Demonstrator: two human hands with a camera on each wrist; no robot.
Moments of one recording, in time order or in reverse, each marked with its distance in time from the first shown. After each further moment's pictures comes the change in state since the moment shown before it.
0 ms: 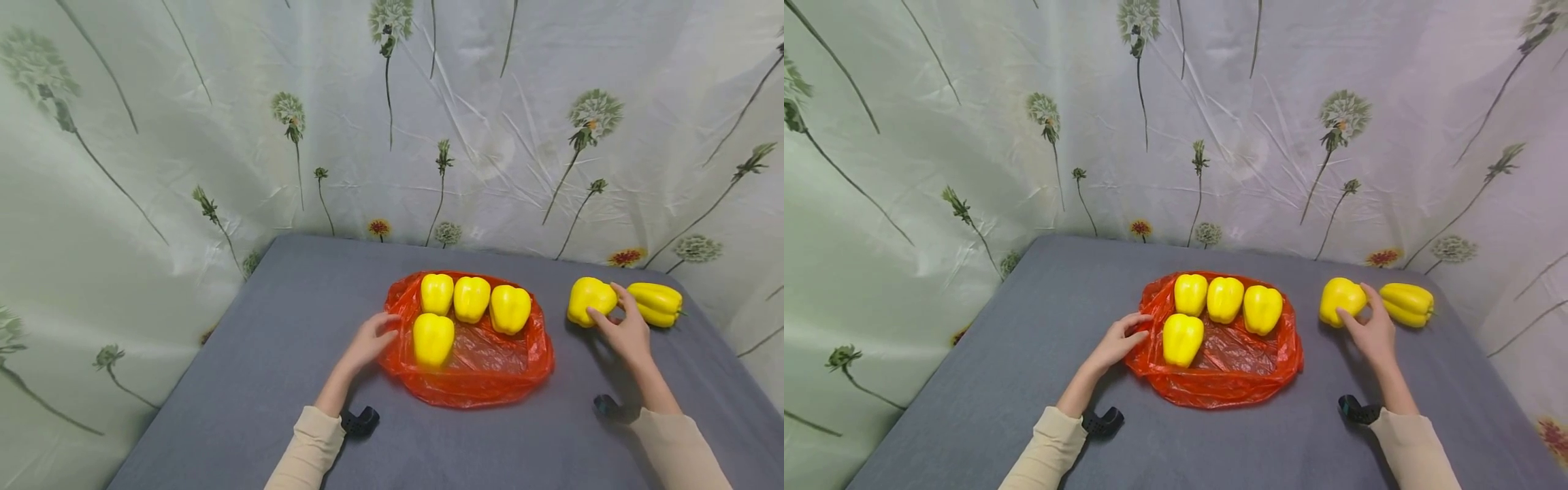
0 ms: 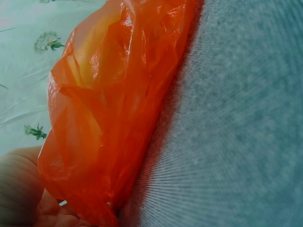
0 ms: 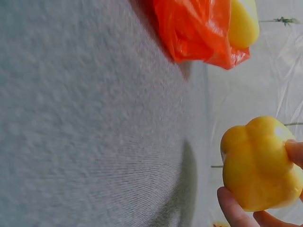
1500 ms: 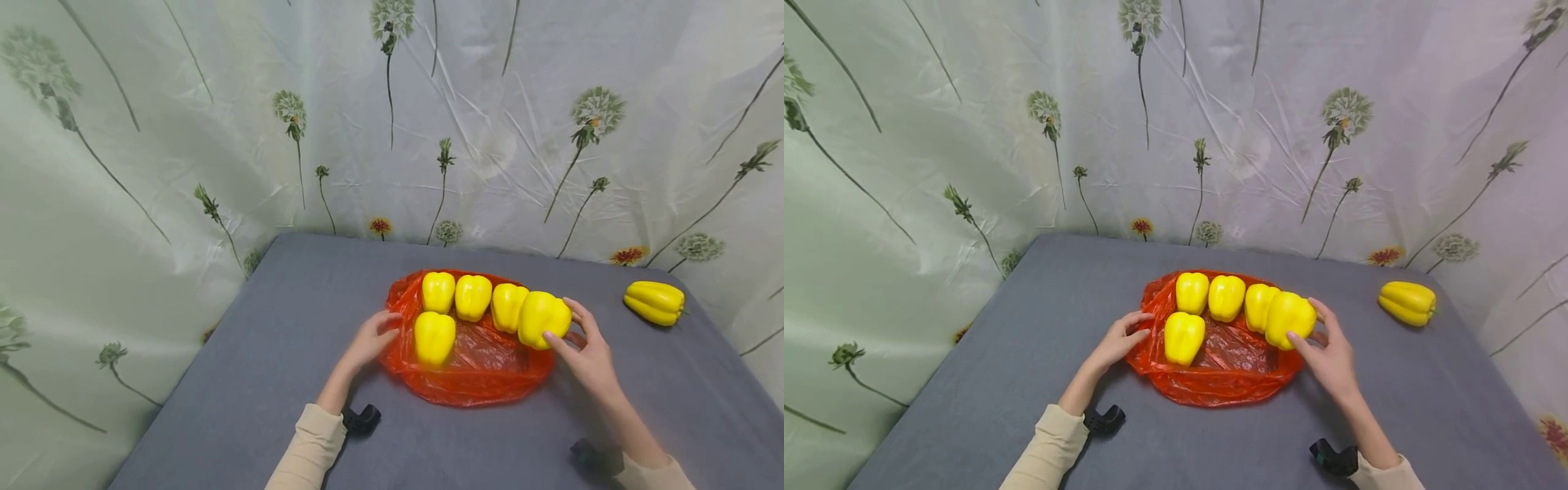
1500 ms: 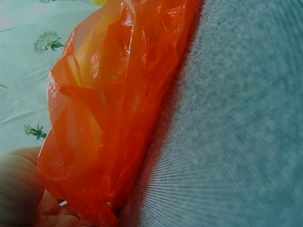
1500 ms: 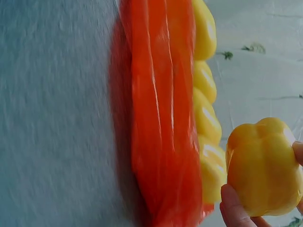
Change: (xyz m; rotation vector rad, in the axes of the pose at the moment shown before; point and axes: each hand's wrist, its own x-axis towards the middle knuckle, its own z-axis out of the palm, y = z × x) left_hand -0.001 0.002 -0.001 0.015 -0.013 -0.016; right_hand -0.074 -0.064 0.033 0.156 -0.109 -0.159
